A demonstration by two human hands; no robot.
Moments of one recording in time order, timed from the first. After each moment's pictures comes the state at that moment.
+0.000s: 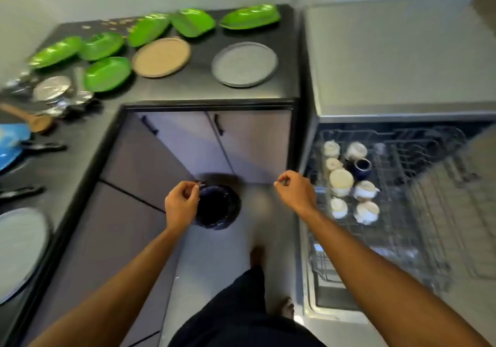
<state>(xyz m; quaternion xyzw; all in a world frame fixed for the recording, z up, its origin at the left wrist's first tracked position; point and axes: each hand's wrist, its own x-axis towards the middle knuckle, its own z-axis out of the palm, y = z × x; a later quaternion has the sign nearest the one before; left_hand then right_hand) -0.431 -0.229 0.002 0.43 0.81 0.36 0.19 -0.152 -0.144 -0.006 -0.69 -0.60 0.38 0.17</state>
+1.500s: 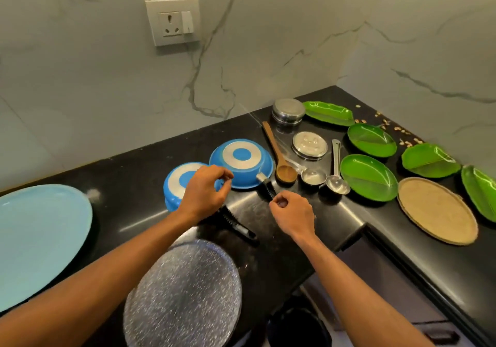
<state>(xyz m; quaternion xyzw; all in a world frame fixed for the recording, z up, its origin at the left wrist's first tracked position) -0.962 -0.289 0.111 0.37 0.83 0.42 -0.05 -0.817 -0.099 0.094 -0.34 -0.88 0.31 0.10</state>
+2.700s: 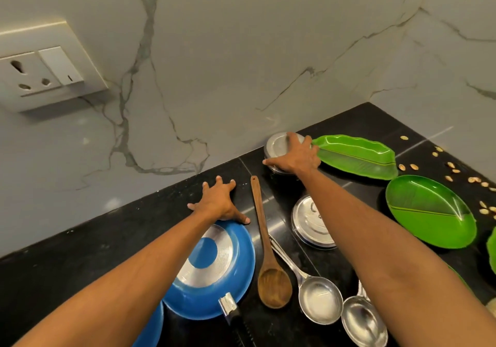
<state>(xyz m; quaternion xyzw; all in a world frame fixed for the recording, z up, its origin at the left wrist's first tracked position) -1.173 -0.037 0.067 0.16 0.94 0.11 0.29 -1.170 0.195 0.081 -0.34 -0.91 0.22 -0.02</state>
